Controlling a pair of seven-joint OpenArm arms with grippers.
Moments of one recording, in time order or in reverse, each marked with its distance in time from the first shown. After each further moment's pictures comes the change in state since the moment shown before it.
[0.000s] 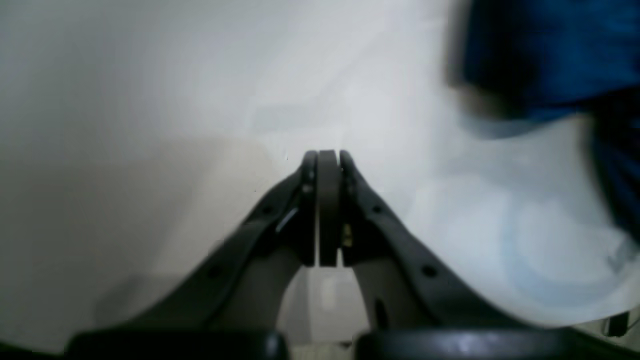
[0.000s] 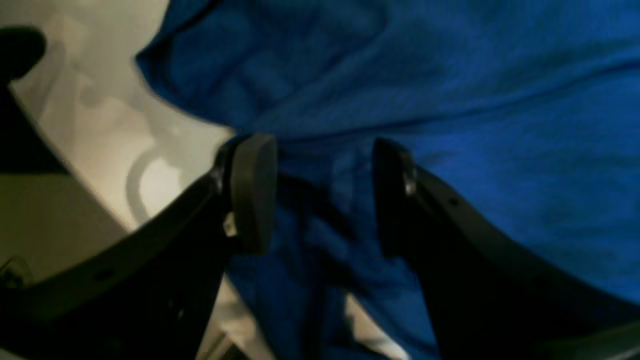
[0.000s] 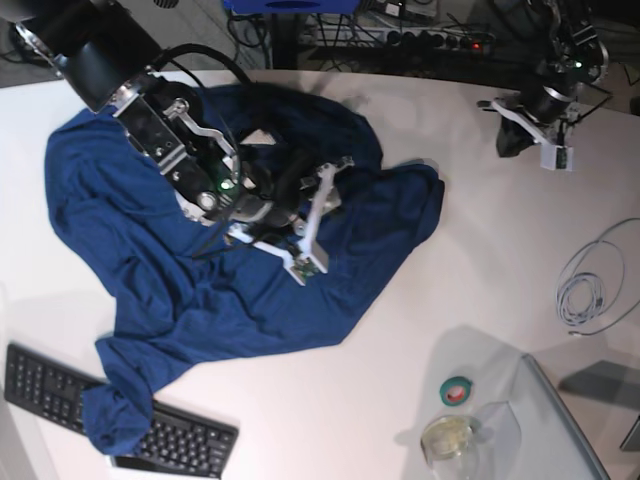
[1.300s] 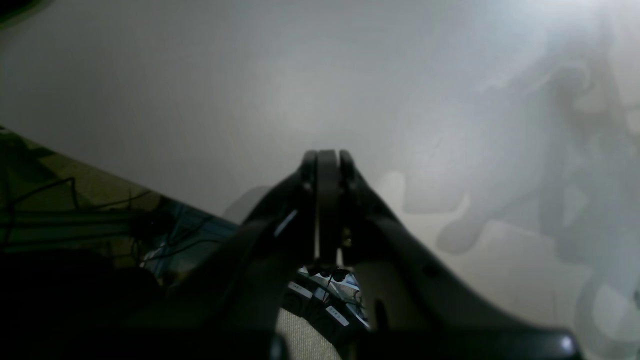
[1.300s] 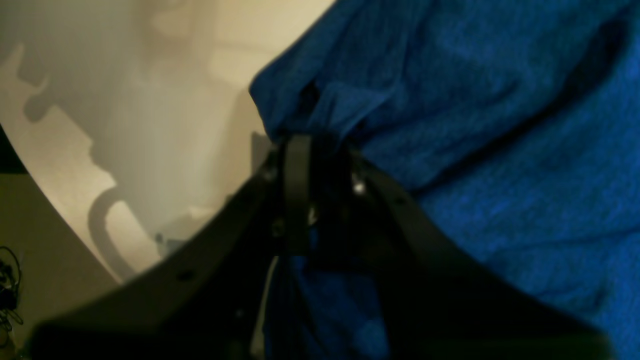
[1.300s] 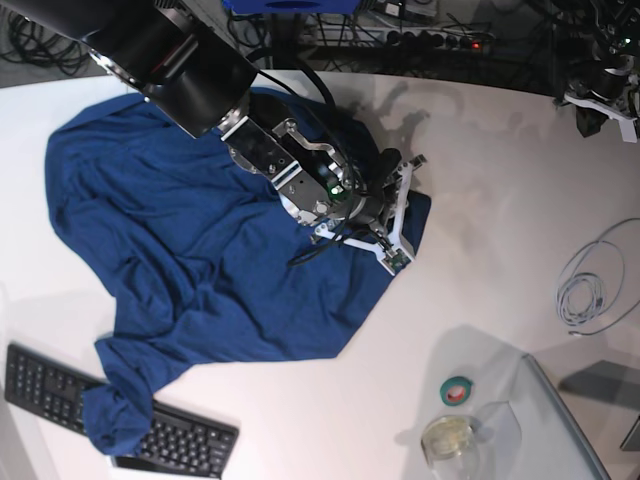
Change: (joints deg) left arm -2.3 -1.2 -22.4 -6.3 0.2 0.0 0.0; right arm 8.1 -17.3 -6.6 -26.6 -5.4 0.6 11.3
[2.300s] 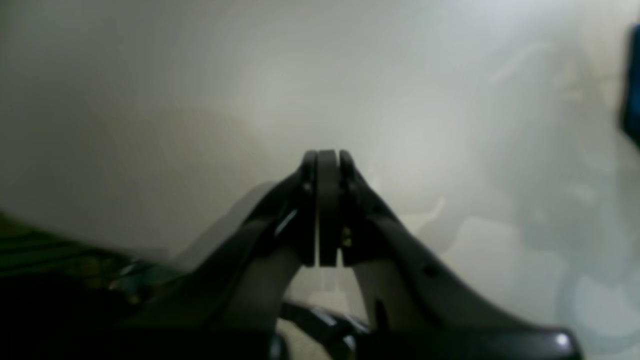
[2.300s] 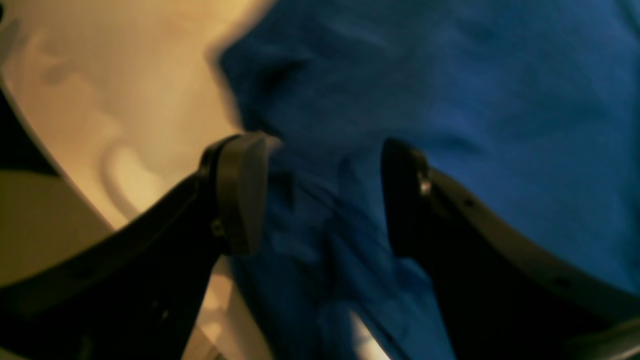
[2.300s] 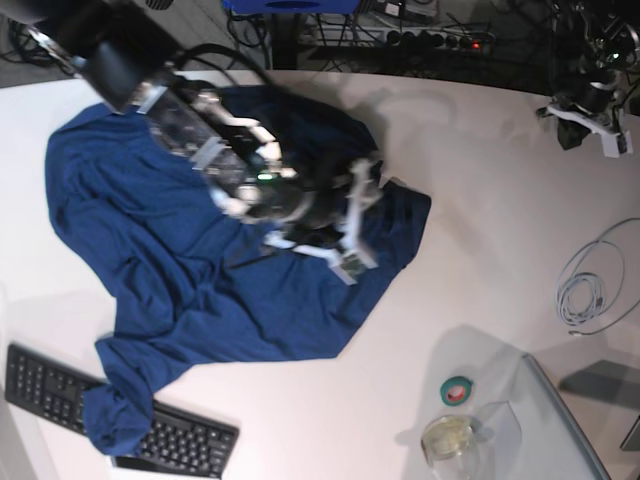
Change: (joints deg) left arm -1.0 0.0 4.8 -0.4 -0.1 0.0 0.1; right arm -5.1 10.5 1.0 24.1 -0.3 -0.3 -9.5
